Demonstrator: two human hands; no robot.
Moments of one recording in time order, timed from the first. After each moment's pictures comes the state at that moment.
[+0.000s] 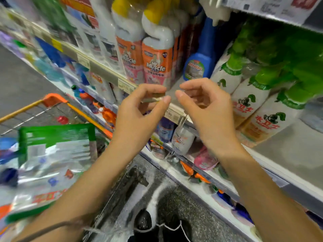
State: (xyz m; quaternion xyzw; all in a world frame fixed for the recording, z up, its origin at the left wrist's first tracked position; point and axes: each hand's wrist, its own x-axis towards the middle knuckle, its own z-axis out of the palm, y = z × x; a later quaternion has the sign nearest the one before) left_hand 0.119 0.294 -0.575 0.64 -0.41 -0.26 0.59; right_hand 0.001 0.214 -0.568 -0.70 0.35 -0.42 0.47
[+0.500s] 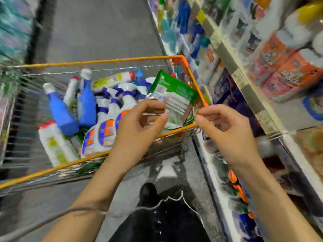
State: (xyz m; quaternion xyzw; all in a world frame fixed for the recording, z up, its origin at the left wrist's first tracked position) left_hand 0.121 0.539 -0.529 0.77 -0.12 -0.12 0.62; right_hand 0.054 0.363 -0.536 -0.76 0.17 -0.12 0.62
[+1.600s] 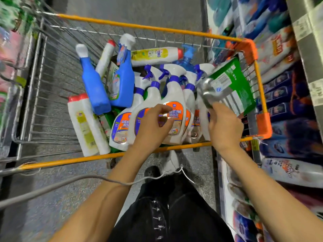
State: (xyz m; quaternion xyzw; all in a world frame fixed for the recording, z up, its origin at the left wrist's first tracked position) left_hand 0.206 0.637 -0.644 0.84 0.03 -0.14 0.53; right_hand 0.194 0.450 -0.656 -0.97 0.10 -0.08 0.19
